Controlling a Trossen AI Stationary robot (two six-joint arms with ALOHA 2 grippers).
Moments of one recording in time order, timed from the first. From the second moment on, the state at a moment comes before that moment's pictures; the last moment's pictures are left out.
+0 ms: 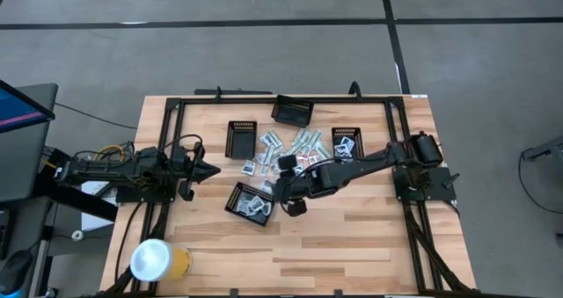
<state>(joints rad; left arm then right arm) -0.03 0.00 0.01 0.28 0.05 -0.19 0.21 1.90 1.40 -0.52 0.40 -0.20</state>
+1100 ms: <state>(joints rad) -0.03 0.00 0.01 0.29 0.05 -0.19 0.06 1.90 1.28 -0.68 0.05 -0.01</state>
